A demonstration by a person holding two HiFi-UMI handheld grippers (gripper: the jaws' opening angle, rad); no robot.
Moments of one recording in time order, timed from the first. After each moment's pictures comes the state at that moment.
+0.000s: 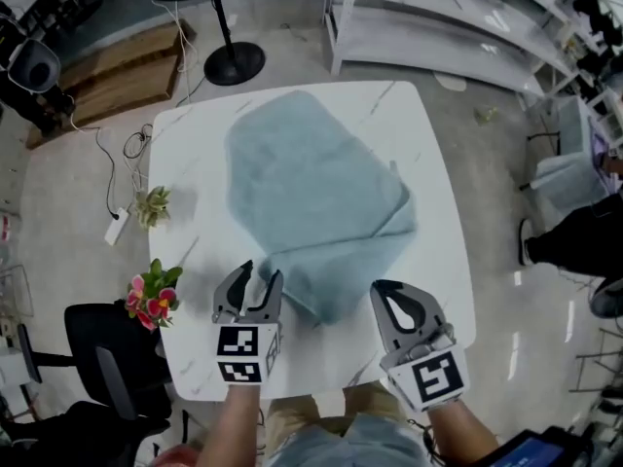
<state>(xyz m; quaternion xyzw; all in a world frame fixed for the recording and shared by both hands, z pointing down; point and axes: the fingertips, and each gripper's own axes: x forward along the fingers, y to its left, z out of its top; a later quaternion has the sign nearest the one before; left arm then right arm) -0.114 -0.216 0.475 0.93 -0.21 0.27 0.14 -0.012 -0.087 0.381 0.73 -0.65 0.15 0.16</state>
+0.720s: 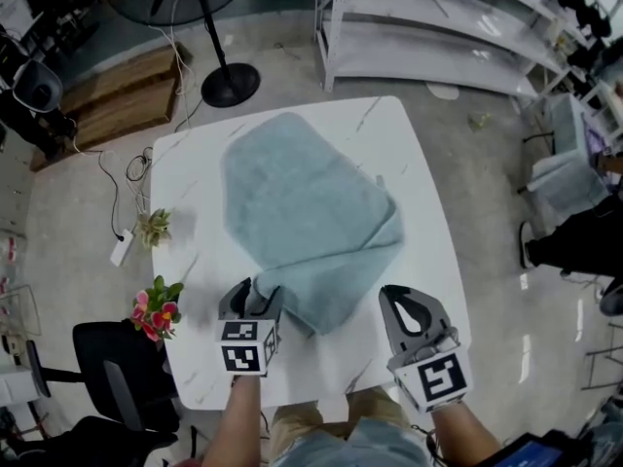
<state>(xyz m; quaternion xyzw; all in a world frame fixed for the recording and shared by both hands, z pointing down) -0.118 -0.211 0.519 0.89 -0.21 0.35 0.18 0.013 -0.064 0.369 0.75 -0.63 0.14 0.16</state>
